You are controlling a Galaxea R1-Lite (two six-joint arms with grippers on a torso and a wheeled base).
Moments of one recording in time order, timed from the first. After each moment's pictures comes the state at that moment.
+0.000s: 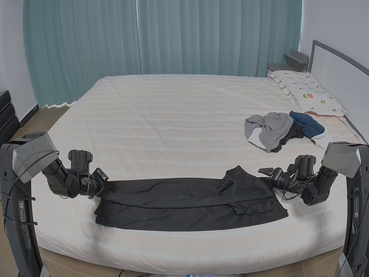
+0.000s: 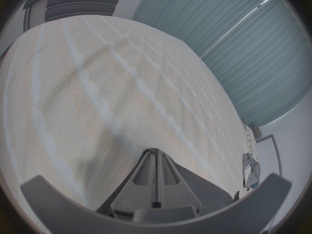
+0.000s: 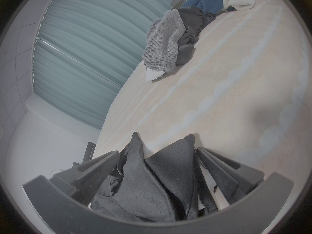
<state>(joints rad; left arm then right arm) 0.01 2.36 -0.97 -0.64 -0.04 -0.85 0.01 2.50 -0.91 -1.10 0.39 0.75</state>
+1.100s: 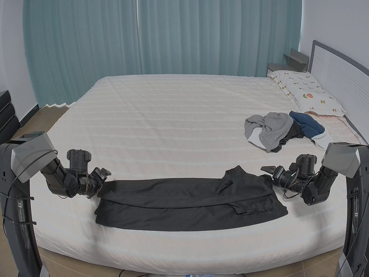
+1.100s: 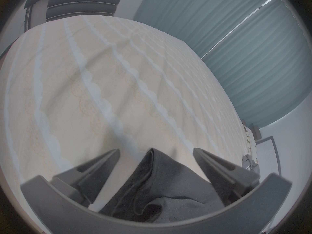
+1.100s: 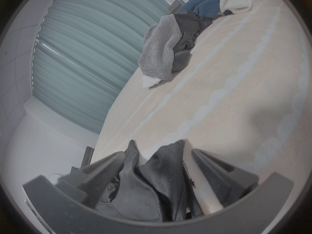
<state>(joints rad) 0.02 2.35 -0.97 -0.63 -0.04 -0.85 -0.01 2.51 -0.92 -1.13 0.36 0.77</state>
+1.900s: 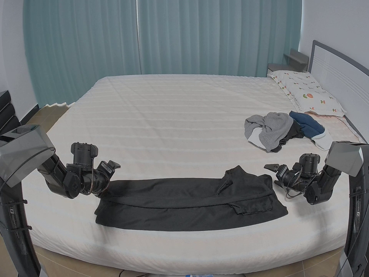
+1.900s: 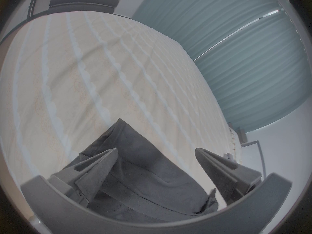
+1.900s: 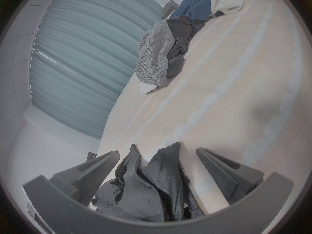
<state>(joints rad) -0.10 2.21 -0.88 -0.64 -0.03 -1.01 -0.02 2.48 -0.90 -1.13 0.36 0.82</state>
